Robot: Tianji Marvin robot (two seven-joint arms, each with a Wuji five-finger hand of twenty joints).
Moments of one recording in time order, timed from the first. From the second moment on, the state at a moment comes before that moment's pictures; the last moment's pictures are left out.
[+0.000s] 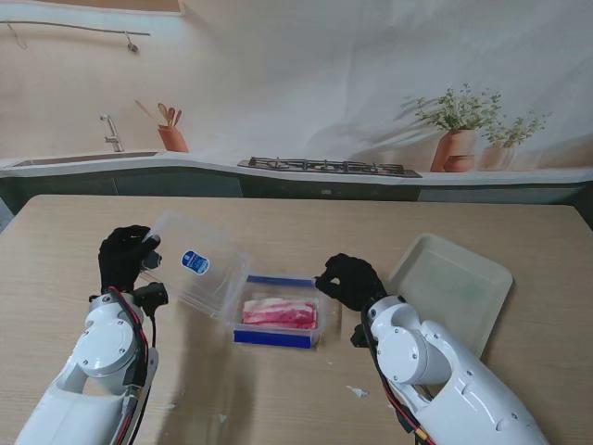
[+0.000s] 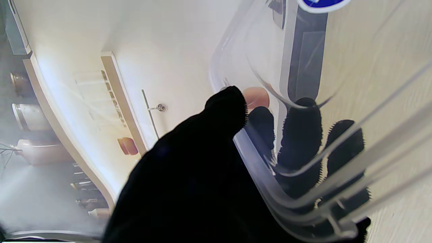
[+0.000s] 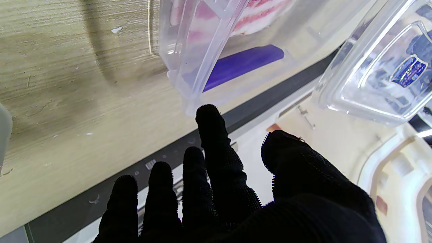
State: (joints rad) left arm 1.63 -1.31 -1.43 -1.67 -0.25 0.04 0.53; right arm -1.46 -1.13 1.03 -1.57 -0.51 0.15 -0.05; left_hand 1.14 -0.53 0.56 -0.14 0.53 0.32 0.87 0.49 0.85 0.30 0.60 1.13 0.83 0.39 0.89 0.89 0.34 0.51 1.00 0.53; right_hand 0.64 -0.15 0.43 -0.09 0.82 0.22 0.38 0.53 0.30 0.11 0.60 0.31 0.15 0.08 0.39 0.26 -0.03 0.07 0.34 0.66
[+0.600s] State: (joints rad) left arm 1.63 -1.32 -1.48 -1.58 -0.22 -0.01 0.60; right arm -1.46 -1.13 1.03 -1.56 -0.51 0.13 -0.05; left_hand 1.15 -0.51 0.56 -0.14 0.53 0.32 0.92 0.50 0.85 0.30 0.61 1.13 0.83 0.40 0.88 0.89 0.34 0.51 1.00 0.53; right_hand 0.64 -0.15 0.43 -0.09 0.82 0.22 0.38 0.53 0.30 0.11 0.60 0.31 0.15 0.08 0.39 0.26 -0.03 0.07 0.34 0.66
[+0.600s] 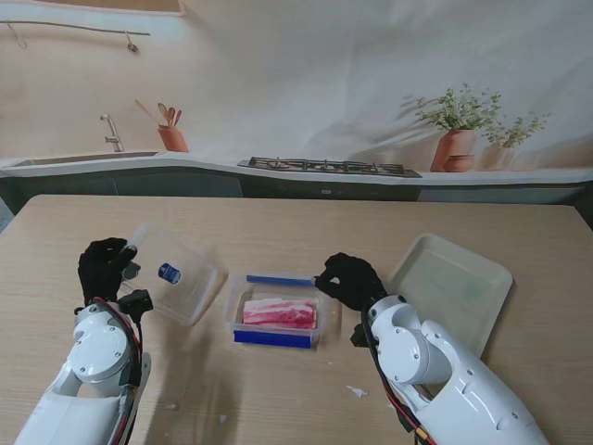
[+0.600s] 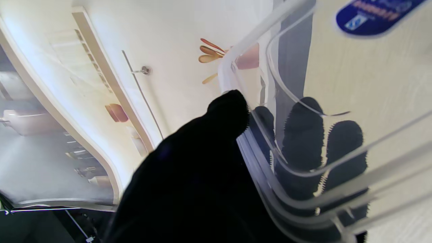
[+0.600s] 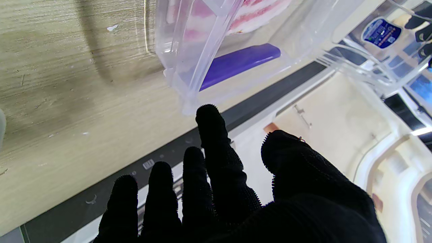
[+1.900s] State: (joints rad) left arm 1.64 -1.32 -1.47 -1.41 0.08 0.00 0.69; right arm -1.47 -1.13 1.04 -1.57 -0.50 0.12 -0.05; left_hand 0.76 -0.54 0.83 -0.07 0.43 0.26 0.60 0.38 0.31 0.24 0.51 0.41 0.22 0.36 0.47 0.62 -0.09 0.39 0.86 0.51; right_hand 0.64 -0.15 0.43 -0.09 0.82 0.22 0.38 0.53 0.30 0.11 0.60 0.31 0.15 0.08 0.39 0.26 -0.03 0.07 0.34 0.66
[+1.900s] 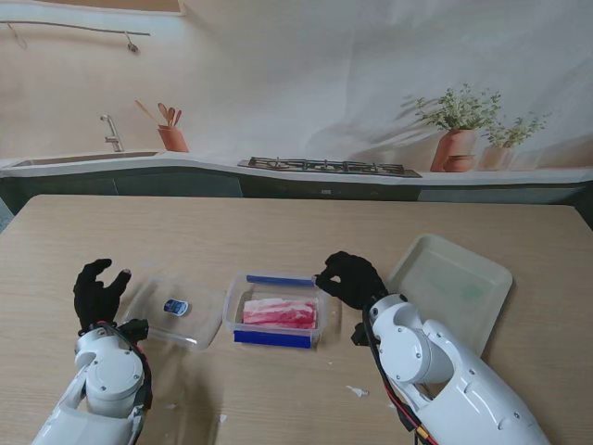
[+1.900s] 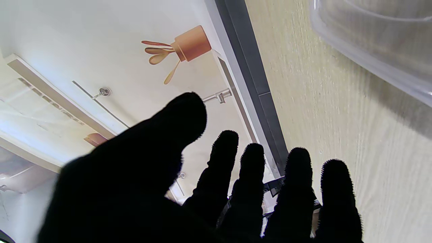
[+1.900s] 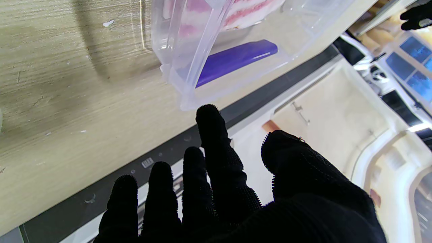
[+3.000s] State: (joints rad) left arm 1.60 -1.09 -1.37 -1.58 0.55 -0.23 -0.05; right arm -1.48 -1.13 1.07 -1.58 -0.50 0.10 -0.06; left_hand 0.59 -0.53 0.52 -0.07 0.27 0.20 0.27 0.20 0.21 0.15 0.21 0.21 0.10 0.16 0.20 0.43 -0.08 0.29 0.44 0.43; right_hand 0.64 -0.15 0.43 -0.09 0.74 0.18 0.37 0.53 0.30 0.12 0.60 0.31 0.15 0.08 0.39 0.26 -0.02 0.08 0.34 0.66
